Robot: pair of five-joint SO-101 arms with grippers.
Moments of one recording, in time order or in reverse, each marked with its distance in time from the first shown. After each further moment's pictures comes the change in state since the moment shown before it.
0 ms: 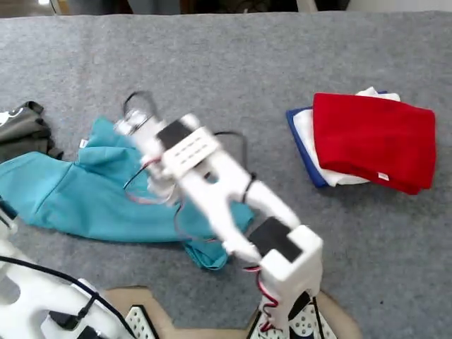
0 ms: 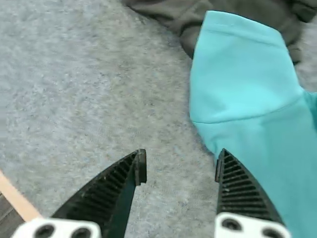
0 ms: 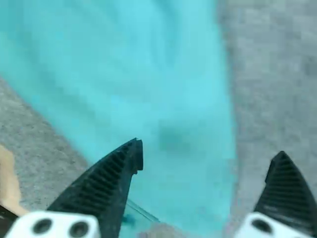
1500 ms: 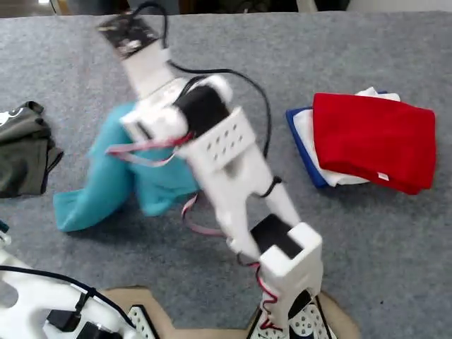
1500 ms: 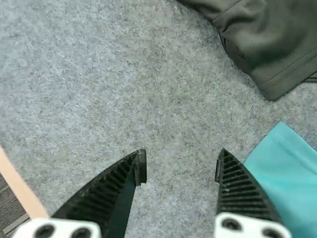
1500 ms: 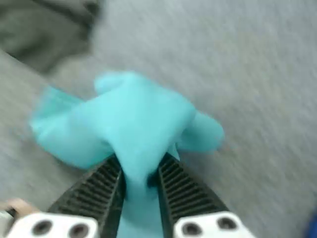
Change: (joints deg) left arm -6.6 0.1 7.4 -6.9 -0.1; right arm 5.9 -0.6 -46.3 16.7 -7.0
